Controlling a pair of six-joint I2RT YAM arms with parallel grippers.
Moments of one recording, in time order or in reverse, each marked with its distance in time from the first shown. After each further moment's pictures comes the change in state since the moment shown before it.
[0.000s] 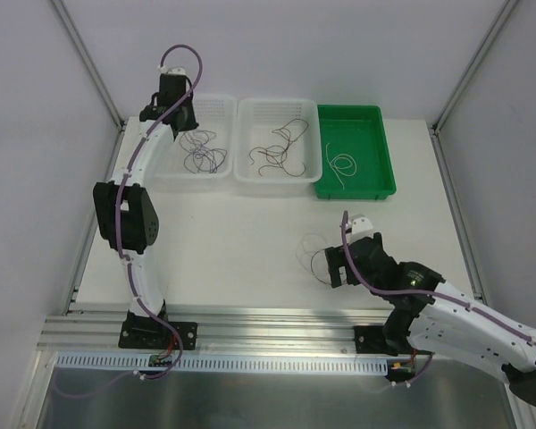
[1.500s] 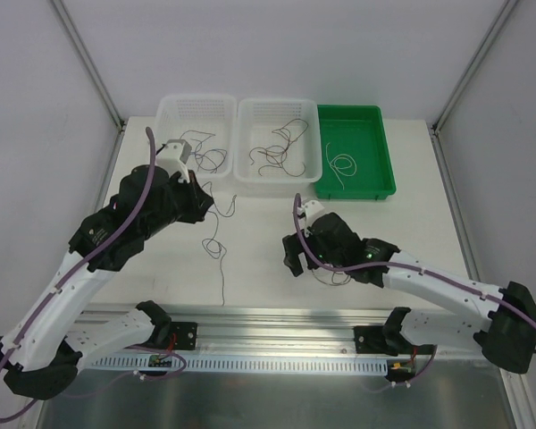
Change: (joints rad) left arm -0.523 -1.124 -0.718 -0.274 0.060 -0.253; right arm 0.000 0.429 0.148 0.393 -0.348 -0.119
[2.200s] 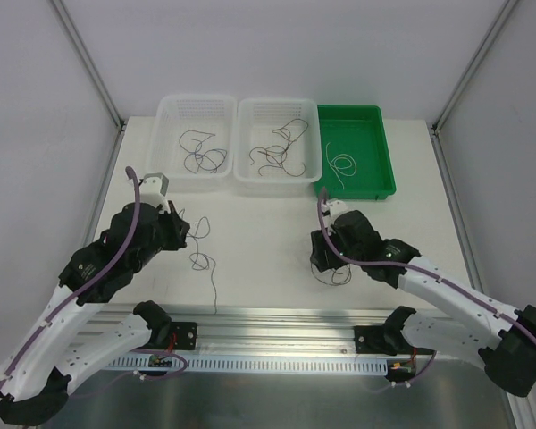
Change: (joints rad) left arm 0.000 -0.217 -0.231 -0.073 -0.211 -0.038; right arm -0.219 -0.160 -0.065 -0.186 -0.034 0.002
